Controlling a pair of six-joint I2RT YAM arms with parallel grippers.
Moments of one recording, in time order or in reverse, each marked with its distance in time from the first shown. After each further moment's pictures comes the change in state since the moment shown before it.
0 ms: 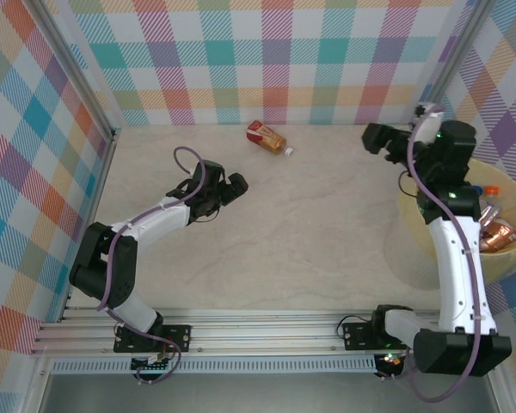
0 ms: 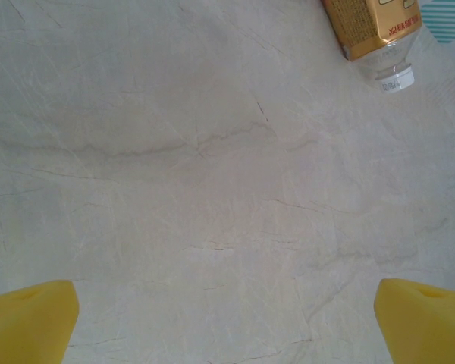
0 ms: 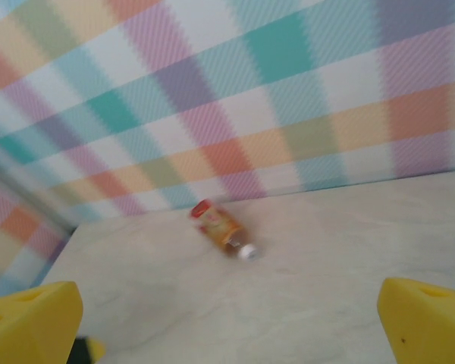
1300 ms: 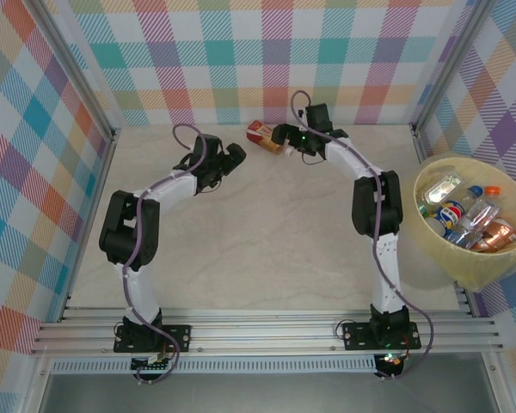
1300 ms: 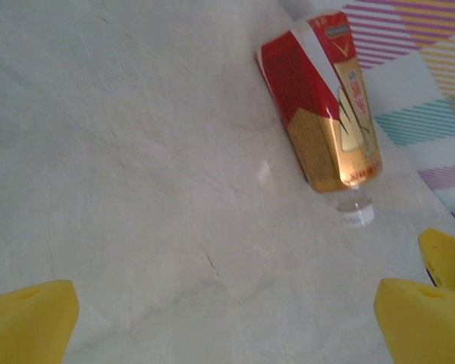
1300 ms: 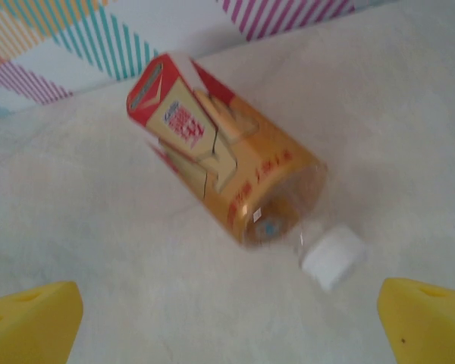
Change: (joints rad) left arm 0.131 0.348 0.340 0.113 0.073 -0.020; right arm 0.317 1.233 0.729 0.072 0.111 0.194
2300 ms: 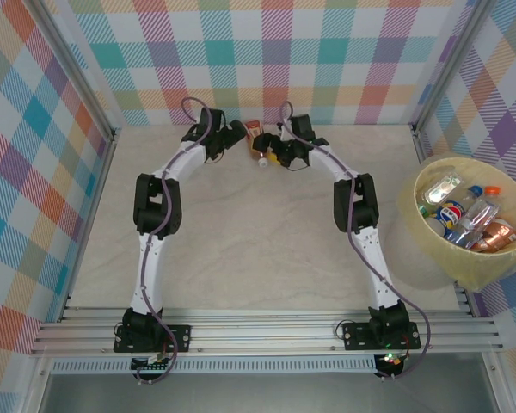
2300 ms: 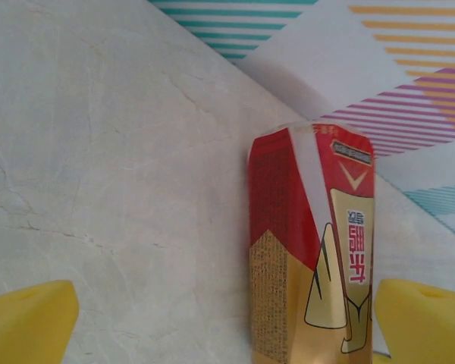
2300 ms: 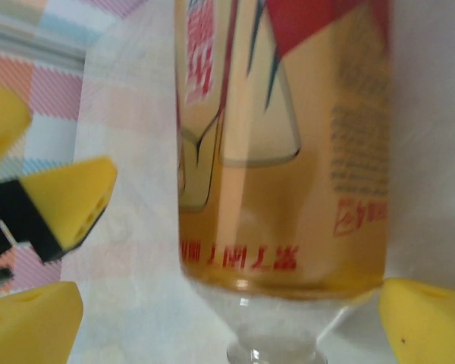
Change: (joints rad) left arm 0.059 0.490 0.759 -0.306 0.019 0.151; right arm 0.050 0.279 0.227 0.044 -0.397 0.137
